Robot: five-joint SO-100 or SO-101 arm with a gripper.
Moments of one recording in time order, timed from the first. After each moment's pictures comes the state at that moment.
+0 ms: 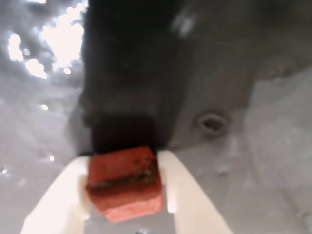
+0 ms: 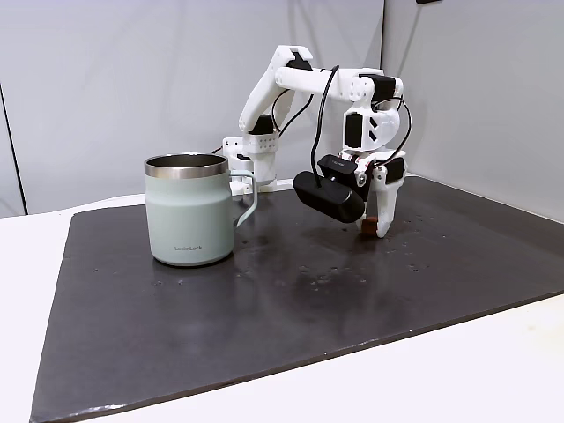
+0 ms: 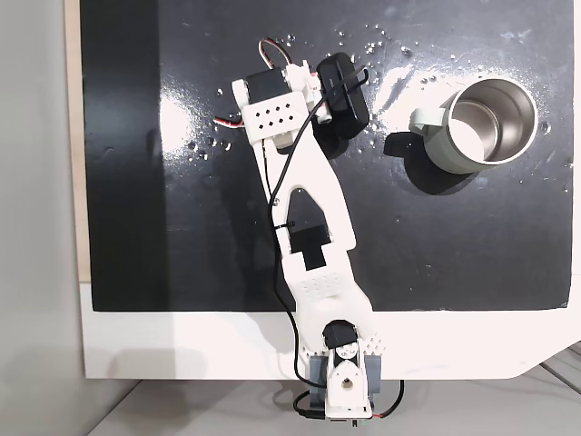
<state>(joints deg) -14.9 53.7 53.3 82.4 -3.4</state>
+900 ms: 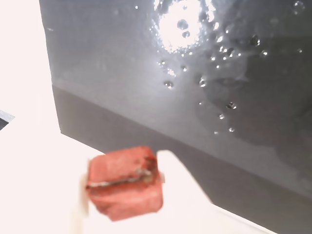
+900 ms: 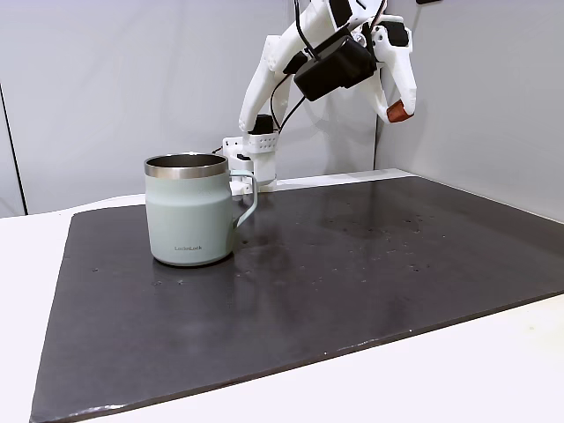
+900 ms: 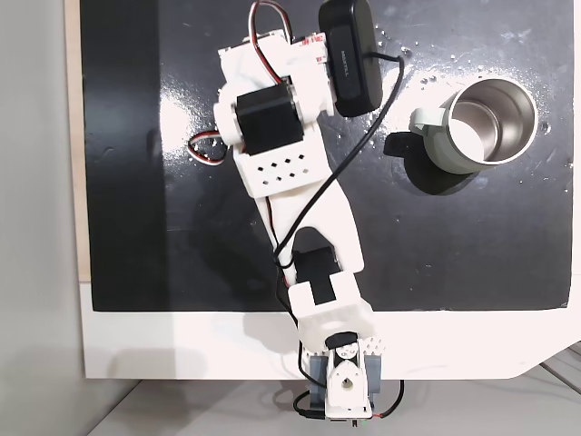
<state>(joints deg) -14.9 65.2 21.4 99.8 -0.2</state>
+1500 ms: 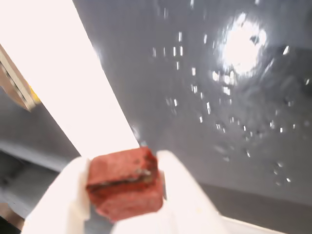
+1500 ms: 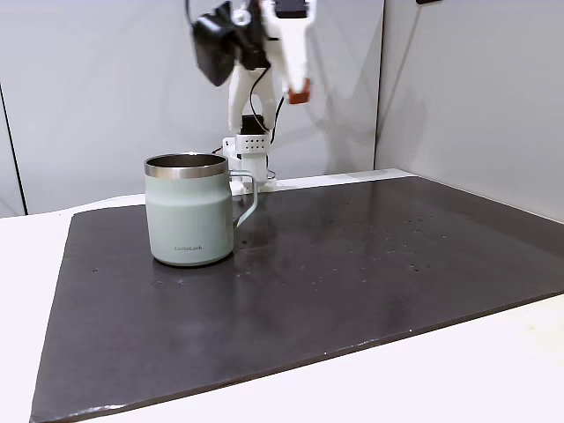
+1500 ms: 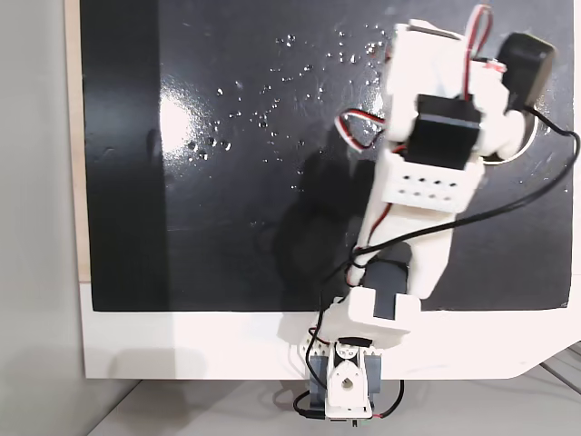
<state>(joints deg) 12.0 70.7 21.8 102.0 4.0</state>
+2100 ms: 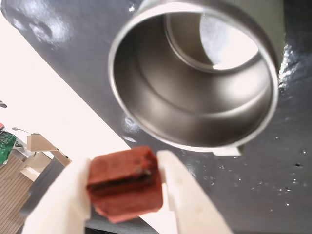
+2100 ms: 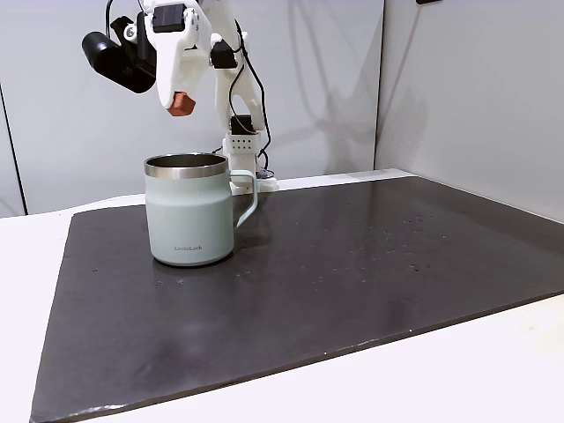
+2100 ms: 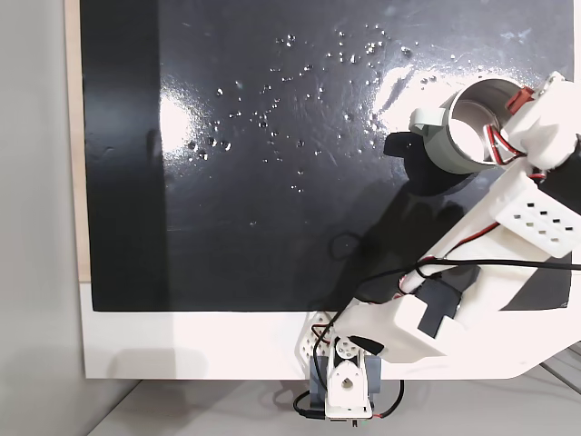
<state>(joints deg) 32.3 70.7 24.4 102.7 2.9</state>
